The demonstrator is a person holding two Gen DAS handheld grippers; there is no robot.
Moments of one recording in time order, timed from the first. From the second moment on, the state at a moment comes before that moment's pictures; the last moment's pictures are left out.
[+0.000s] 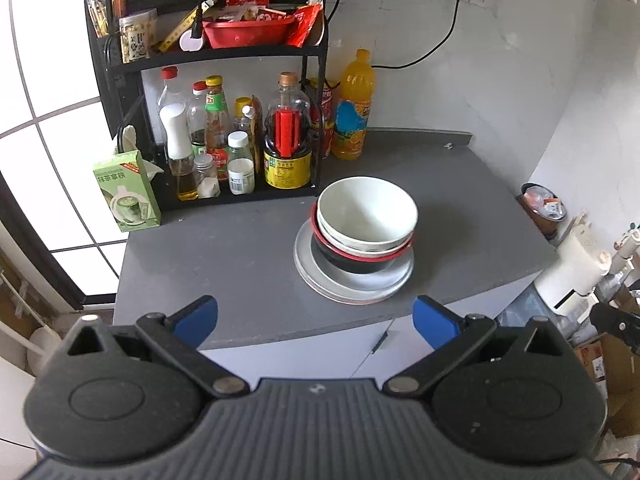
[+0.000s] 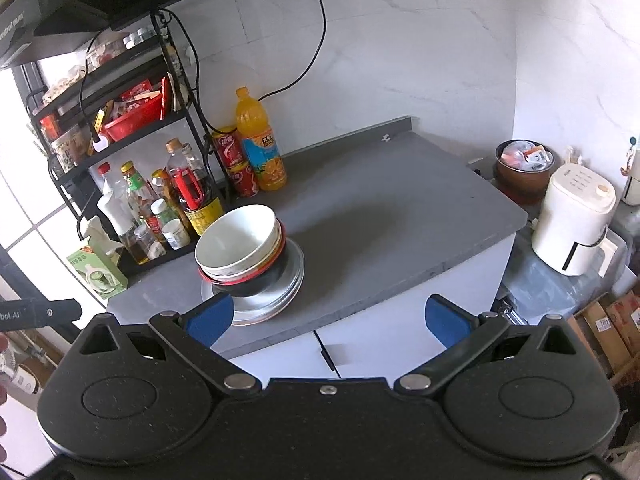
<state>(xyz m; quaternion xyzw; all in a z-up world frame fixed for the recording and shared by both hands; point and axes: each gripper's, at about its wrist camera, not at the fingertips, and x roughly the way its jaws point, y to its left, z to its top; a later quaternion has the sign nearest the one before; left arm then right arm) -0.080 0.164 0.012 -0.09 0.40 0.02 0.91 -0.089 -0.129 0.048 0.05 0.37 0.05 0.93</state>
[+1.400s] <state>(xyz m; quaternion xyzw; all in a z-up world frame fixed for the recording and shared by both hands) -0.118 0.141 0.023 -0.06 0.41 0.03 0.91 -0.123 -0.111 0.064 0.03 0.38 0.06 0.92</state>
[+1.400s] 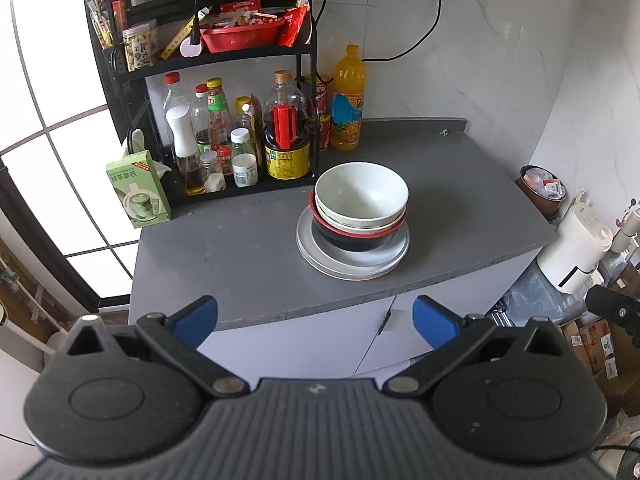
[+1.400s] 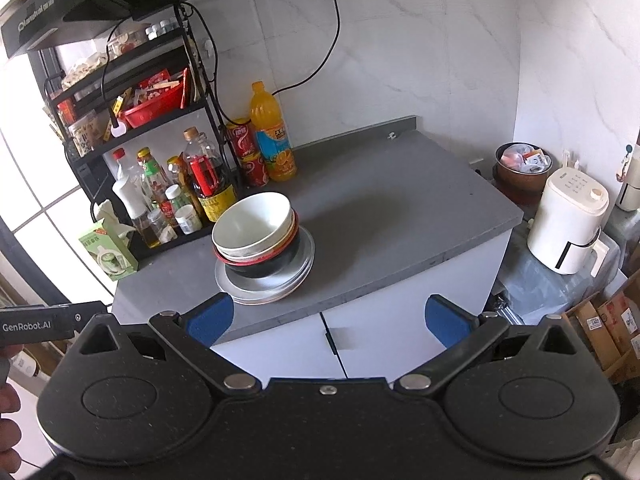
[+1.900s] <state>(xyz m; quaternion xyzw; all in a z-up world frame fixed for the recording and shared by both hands) -0.111 0.135 0.029 -0.06 0.40 0.04 0.91 -0.115 -0.112 0.068 0.01 0.37 0.06 0.93</state>
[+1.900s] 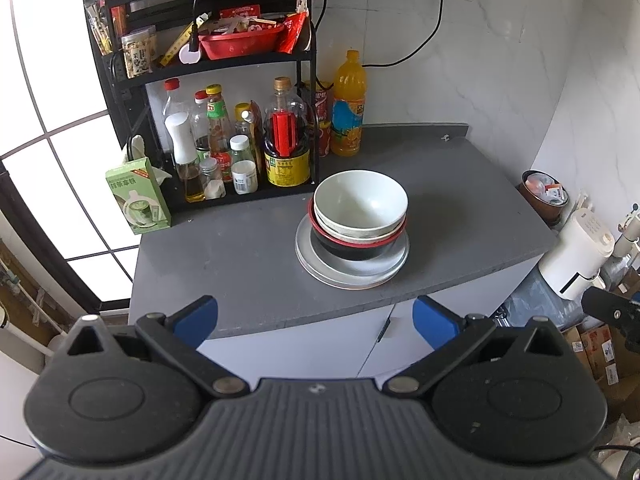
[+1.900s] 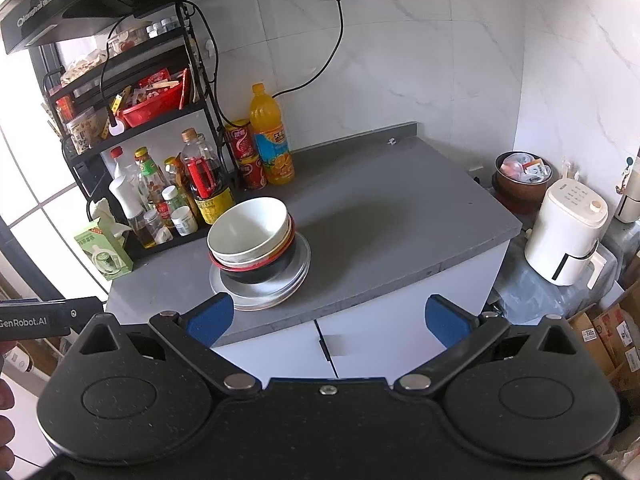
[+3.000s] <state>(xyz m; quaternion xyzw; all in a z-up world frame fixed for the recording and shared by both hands) -0.116 0.141 0.018 -0.06 0.40 0.04 0.91 -0.119 -0.111 0.062 0.01 0.38 0.03 0.93</state>
